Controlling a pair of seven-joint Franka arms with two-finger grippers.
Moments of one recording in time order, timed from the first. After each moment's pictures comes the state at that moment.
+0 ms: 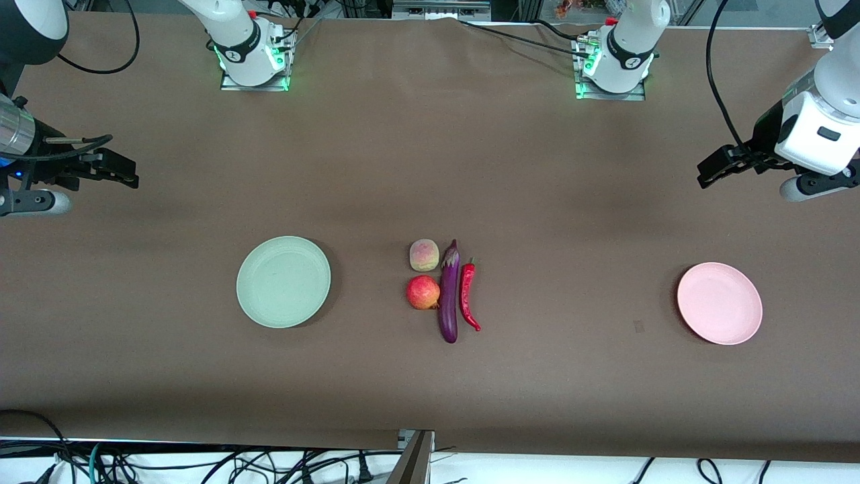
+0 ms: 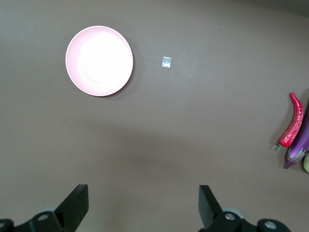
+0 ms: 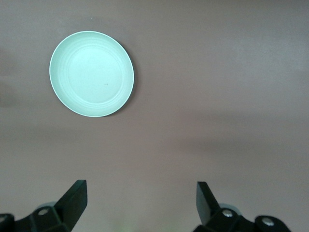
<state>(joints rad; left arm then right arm) 0.18 0.02 -0.28 -1.61 0.03 1.59 -0.39 0.05 0.16 -0.01 -1.46 -0.03 1.51 -0.03</state>
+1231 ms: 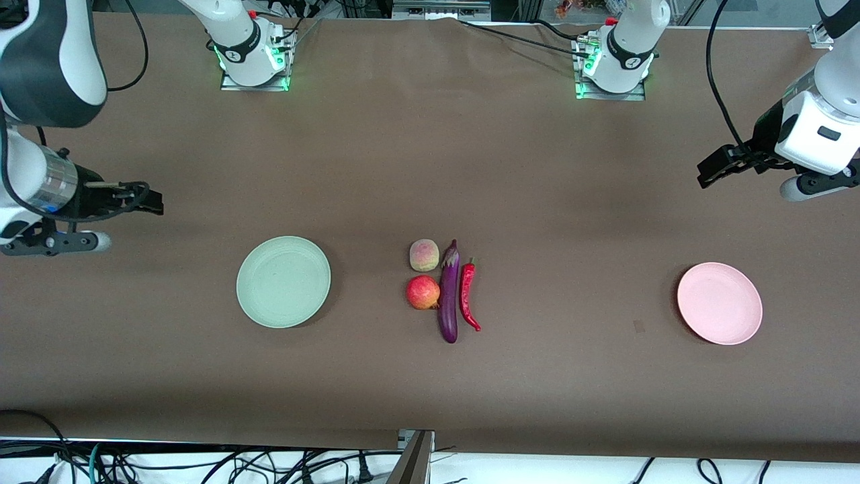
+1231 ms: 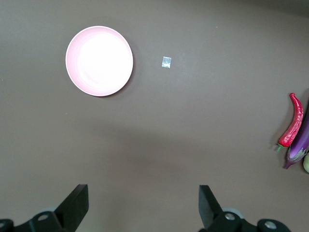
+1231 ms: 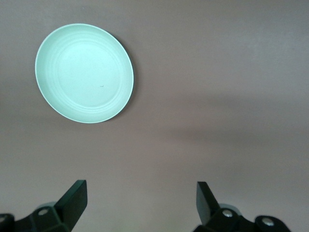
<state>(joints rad) 0.18 0.02 -0.28 -1.61 0.03 1.59 -0.39 0.06 0.29 -0.01 -1.46 -0.03 1.57 -0.03</state>
